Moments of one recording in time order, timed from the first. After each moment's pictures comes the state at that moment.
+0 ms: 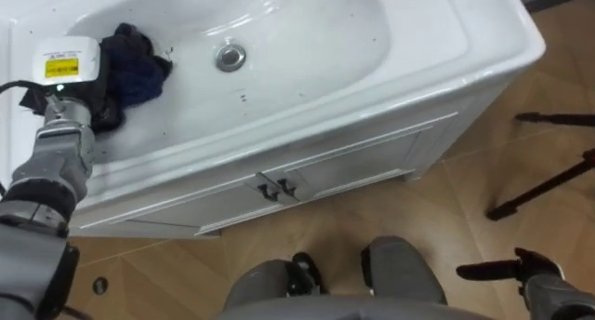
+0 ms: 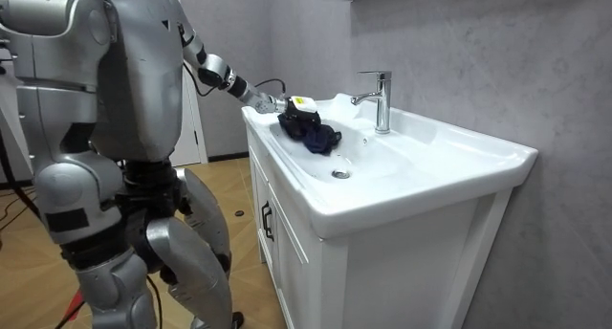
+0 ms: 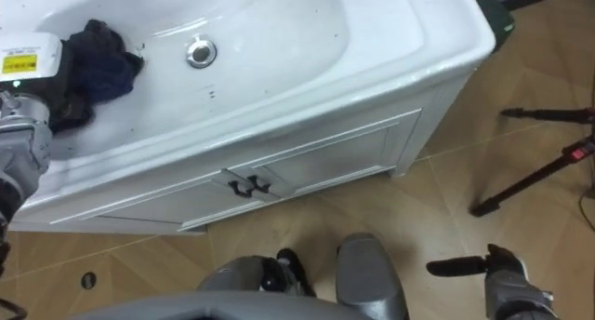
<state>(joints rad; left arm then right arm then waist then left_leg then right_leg) -0.42 0.60 -0.26 1.04 0.98 0.00 0.49 -0.03 -0.42 0.01 1.25 0.17 0.10 -0.08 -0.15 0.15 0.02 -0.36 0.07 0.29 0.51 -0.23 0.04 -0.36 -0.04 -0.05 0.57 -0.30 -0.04</state>
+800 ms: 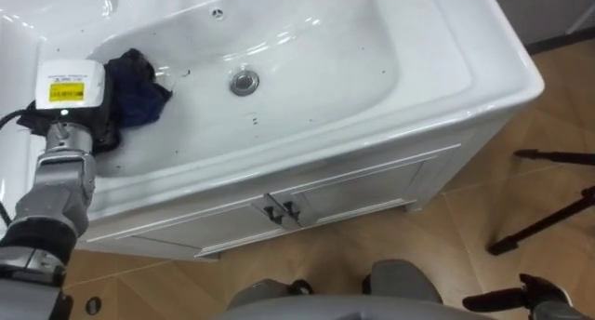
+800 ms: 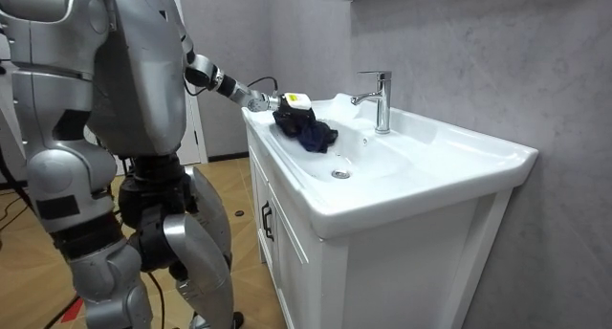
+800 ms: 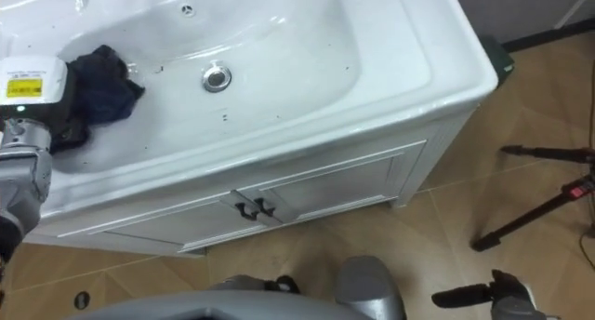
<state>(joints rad) -0.24 0.58 -0.31 0.75 1.07 0.09 0.36 0.04 -0.42 -0.02 1.23 0.02 0.07 -0.03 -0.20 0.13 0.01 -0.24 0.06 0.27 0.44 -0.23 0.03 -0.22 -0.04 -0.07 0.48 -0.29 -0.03</state>
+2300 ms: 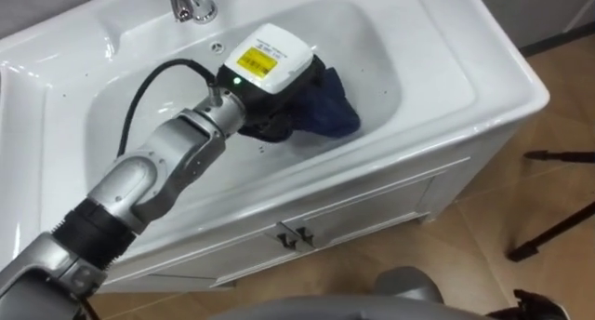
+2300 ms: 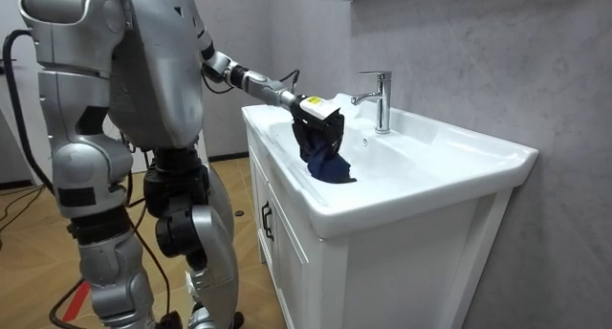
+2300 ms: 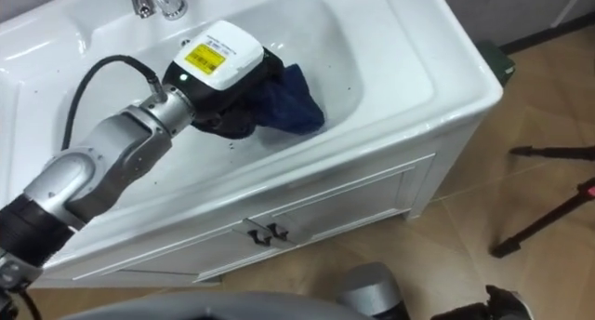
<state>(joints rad) -0.25 0.55 -0.64 0.07 0.94 -0.07 0.03 0.06 -0.42 0.06 1.35 0.00 -0.03 -0.02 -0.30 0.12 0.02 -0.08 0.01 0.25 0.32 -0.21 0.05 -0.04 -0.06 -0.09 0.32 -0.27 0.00</state>
